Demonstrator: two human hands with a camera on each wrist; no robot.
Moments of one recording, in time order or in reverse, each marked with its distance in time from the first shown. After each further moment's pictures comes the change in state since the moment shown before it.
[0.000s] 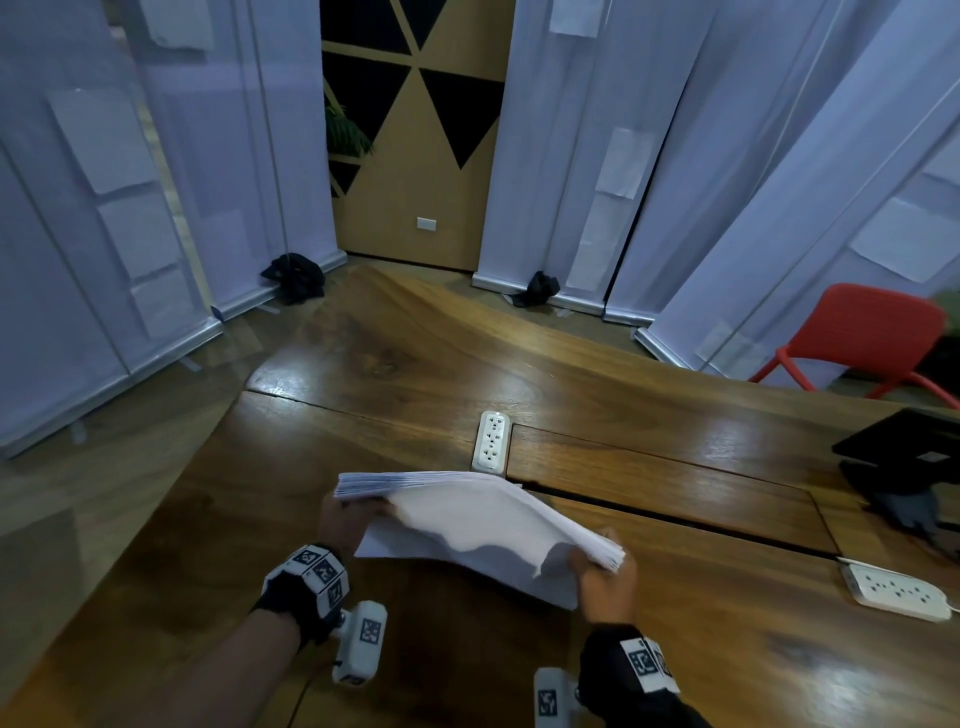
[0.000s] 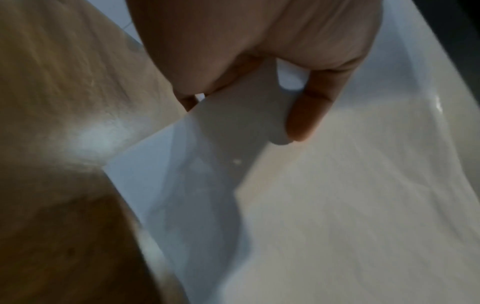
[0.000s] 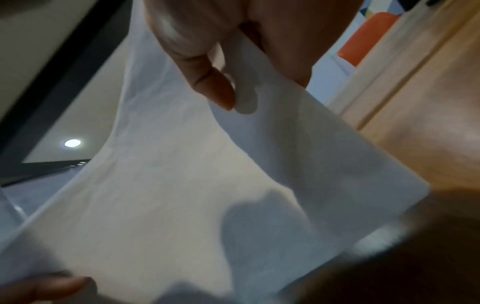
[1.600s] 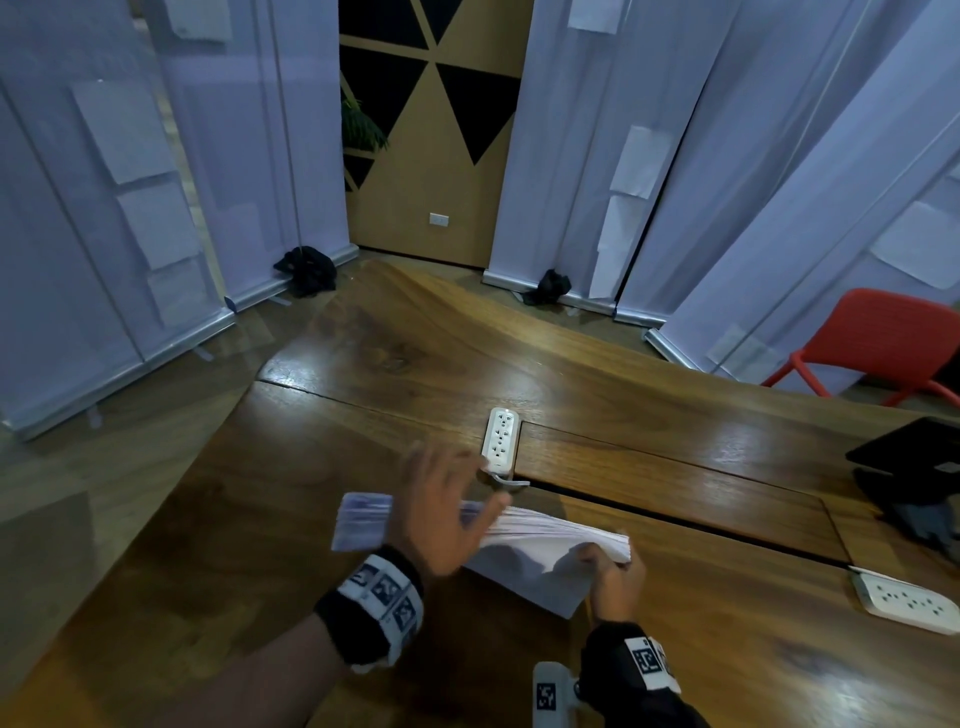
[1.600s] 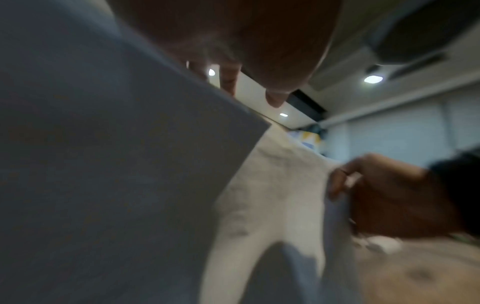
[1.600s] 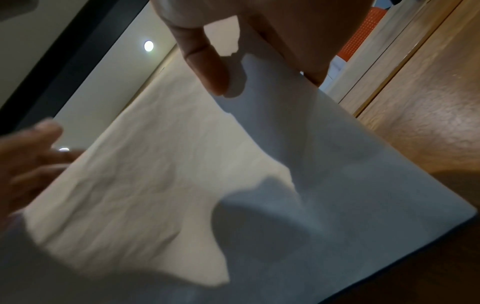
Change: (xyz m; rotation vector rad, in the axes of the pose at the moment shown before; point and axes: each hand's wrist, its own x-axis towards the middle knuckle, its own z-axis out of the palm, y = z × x) left_hand -0.061 0.035 0.059 0.995 0.059 0.930; right_hand 0.000 -0.001 0.003 0.341 0.065 0.105
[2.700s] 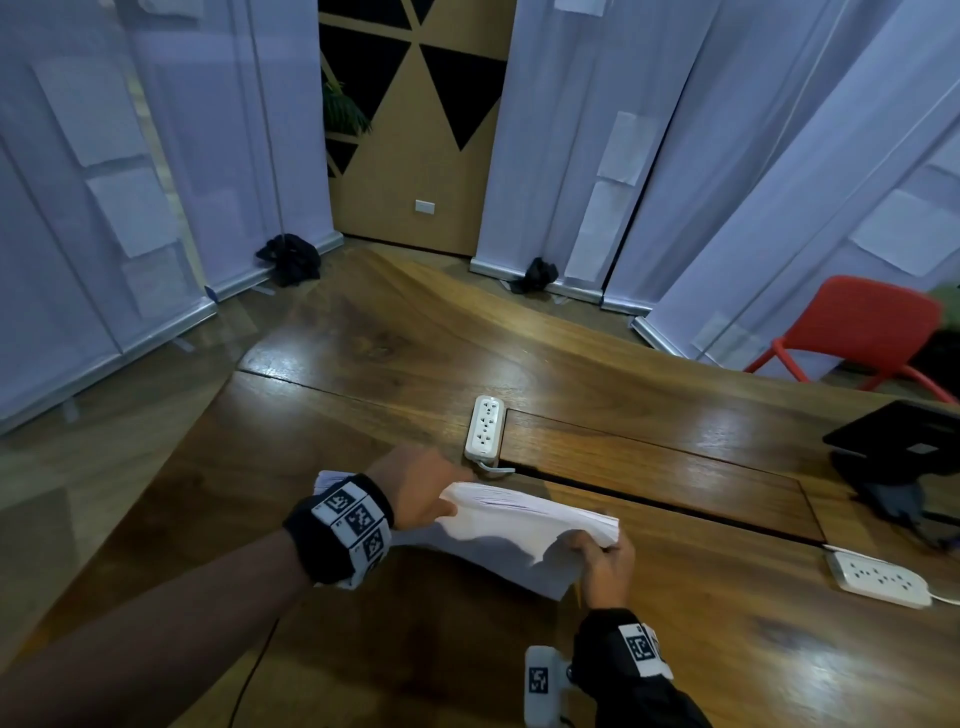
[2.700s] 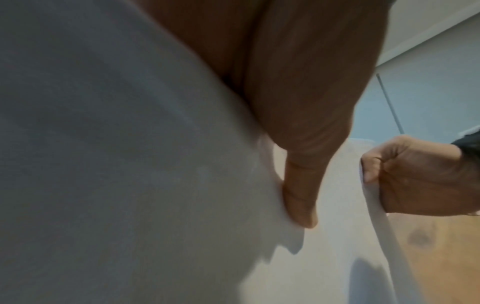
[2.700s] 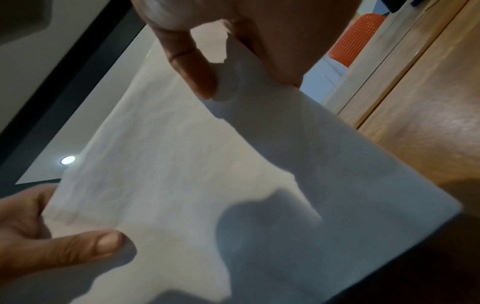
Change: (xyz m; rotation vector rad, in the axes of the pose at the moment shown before) left_hand 0.040 -0.016 -0.022 0.195 -0.633 0.317; right_hand -0.007 -0.011 -0.012 0.025 -0.133 -0.073
